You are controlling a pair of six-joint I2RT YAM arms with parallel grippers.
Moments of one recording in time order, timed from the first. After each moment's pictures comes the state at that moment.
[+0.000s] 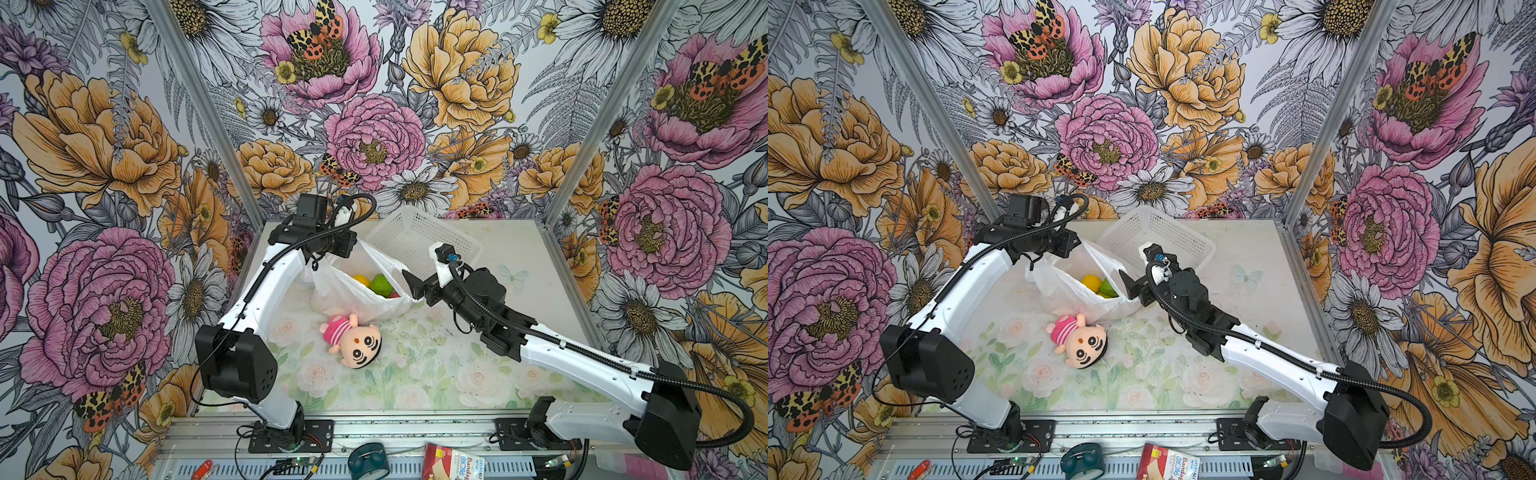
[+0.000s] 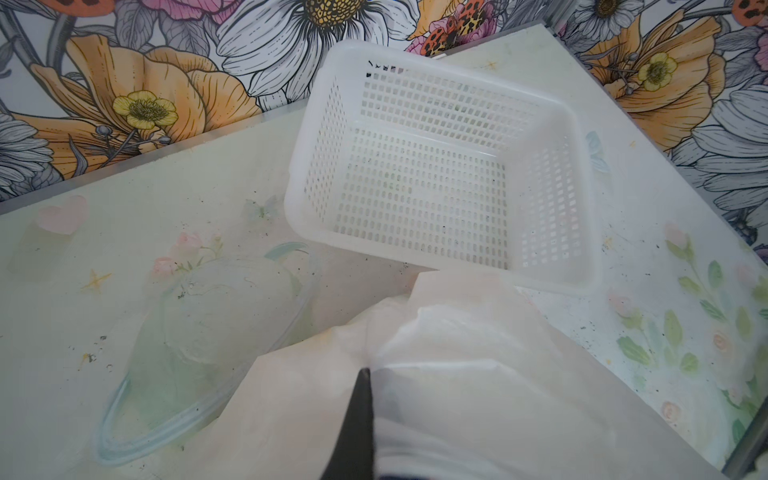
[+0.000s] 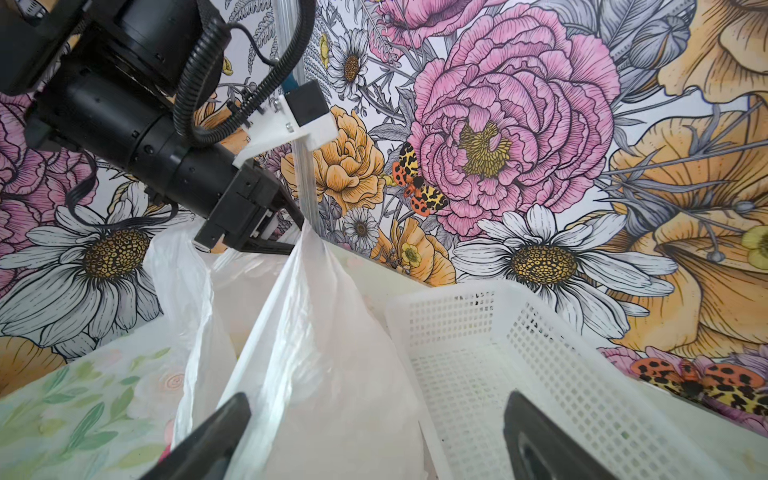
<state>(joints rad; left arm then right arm) -0.21 1.60 1.58 -0.75 0.34 0.12 0.83 1.20 0.86 0.25 0.17 -0.01</state>
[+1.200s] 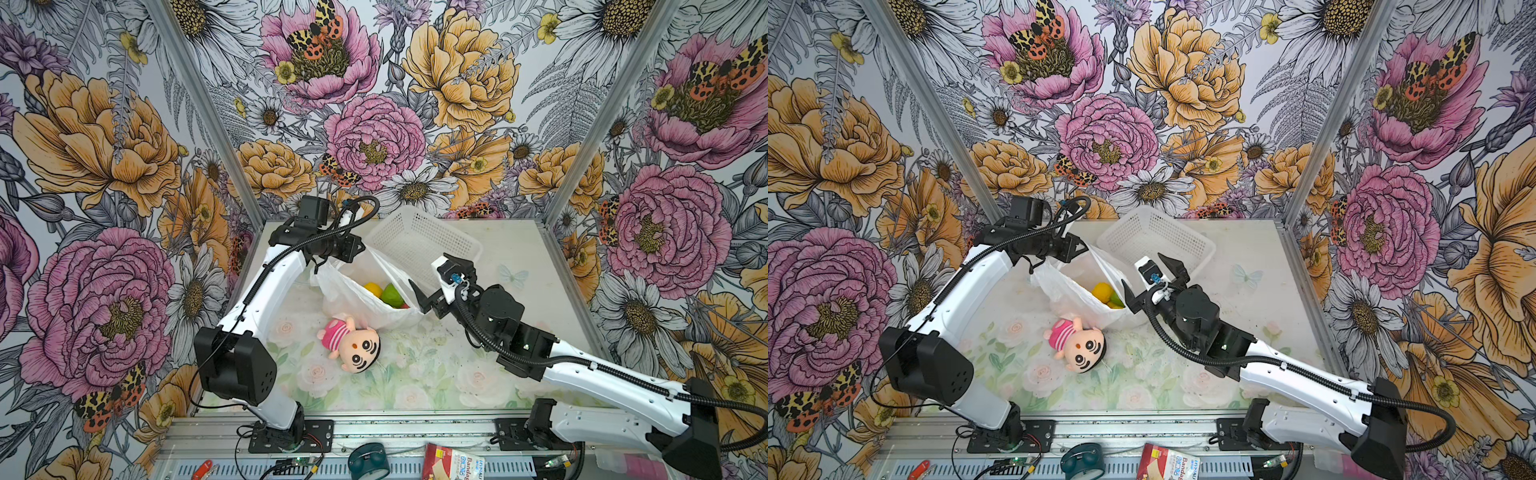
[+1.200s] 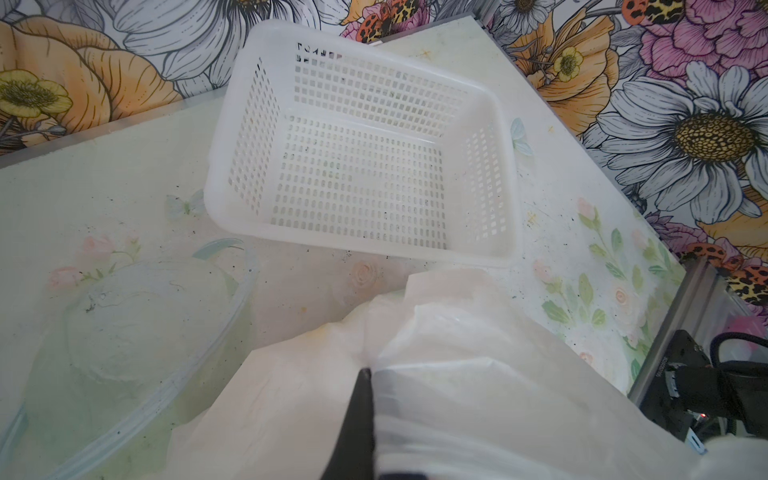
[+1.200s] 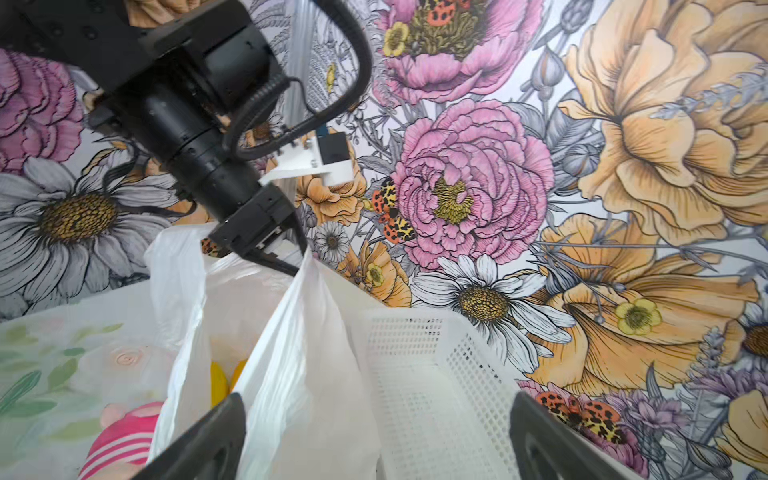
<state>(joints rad) -0.22 1.59 1.58 -0.80 0.47 0.12 0.98 1.04 0.85 0.17 0.41 -0.22</state>
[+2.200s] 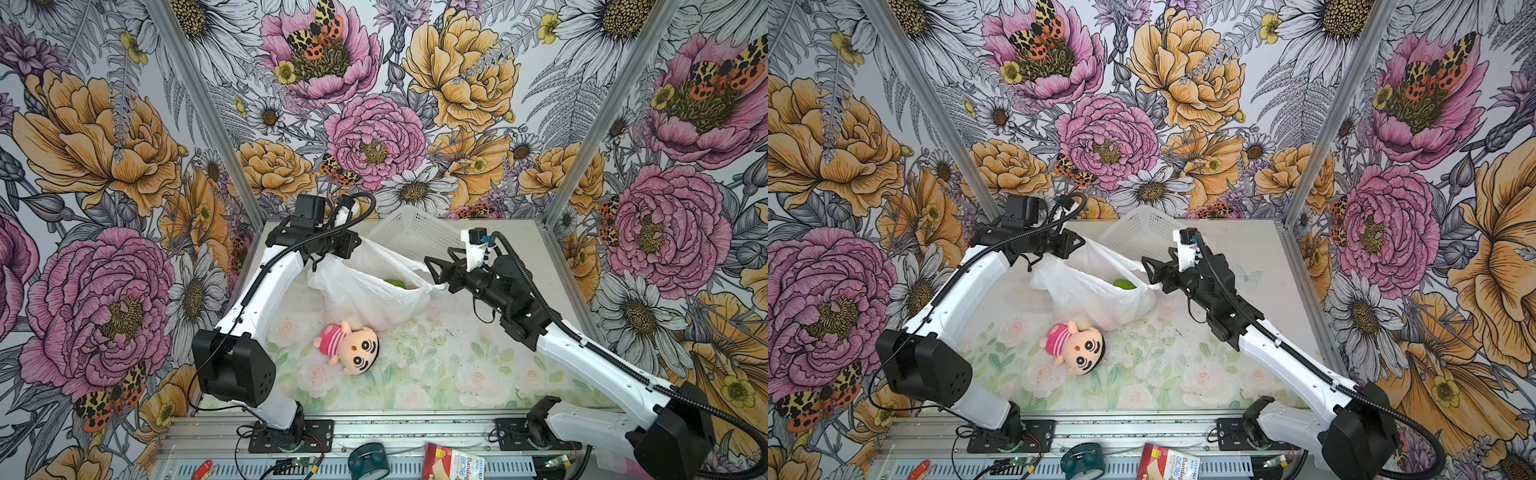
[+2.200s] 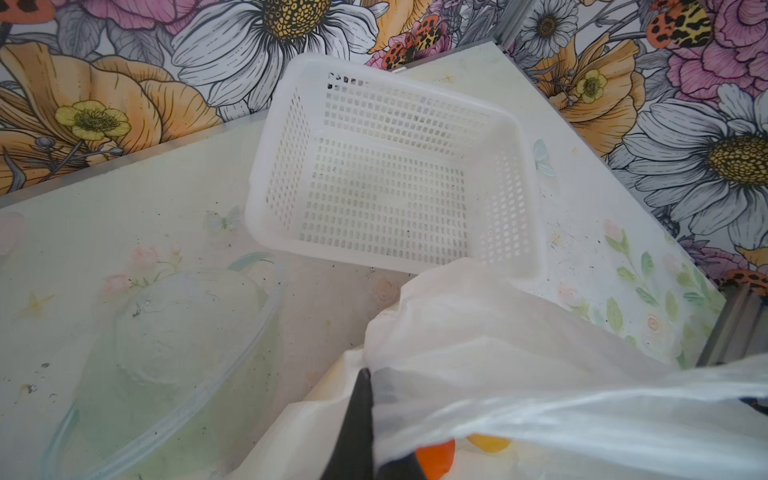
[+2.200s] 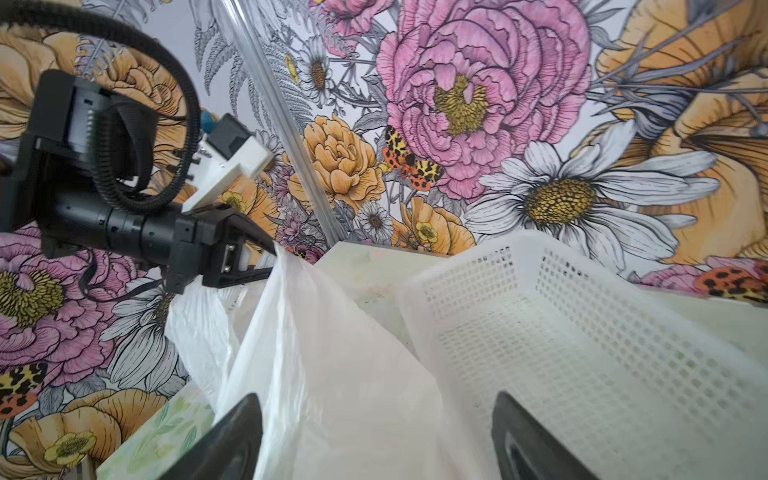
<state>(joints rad) -0.20 1.58 1.57 -0.74 0.42 0.11 0.63 1.17 0.90 0.15 -0.11 0.29</state>
